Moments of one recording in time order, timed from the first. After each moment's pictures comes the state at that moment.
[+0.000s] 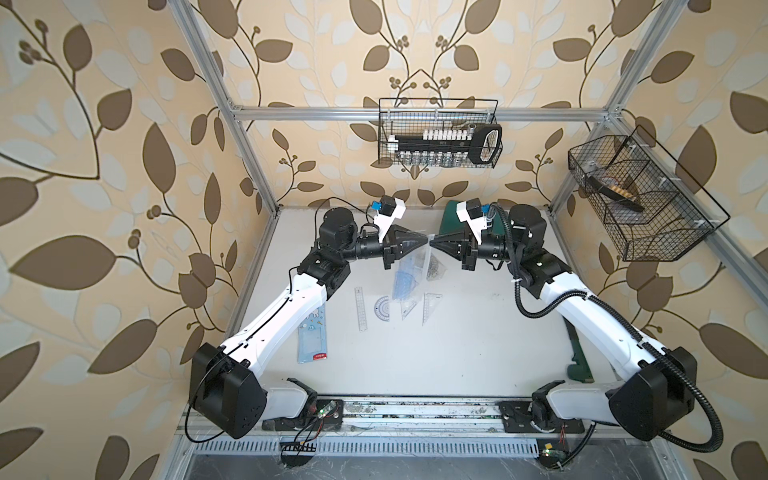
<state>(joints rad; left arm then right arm) -0.44 1.32 1.15 0.20 0.97 -0.19 0.39 1.33 1.17 0.04 -0.93 0.05</state>
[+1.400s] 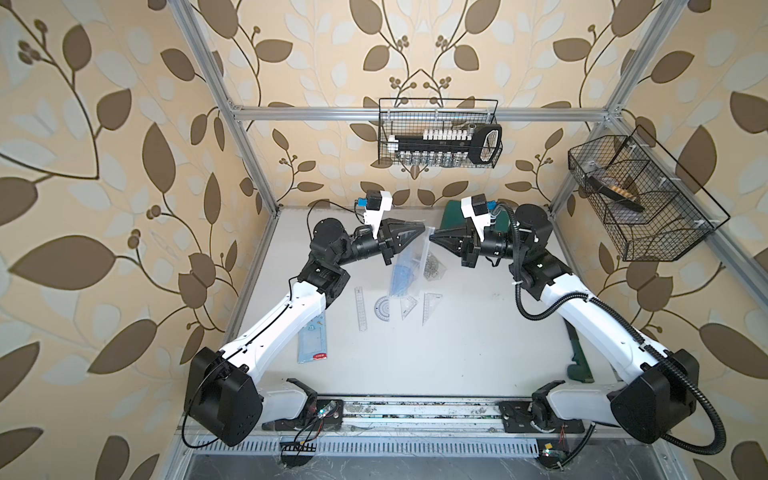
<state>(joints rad) -0.44 1.28 1.06 0.54 0.84 -0.45 0.40 1.32 1.17 0.19 -0.94 0.14</state>
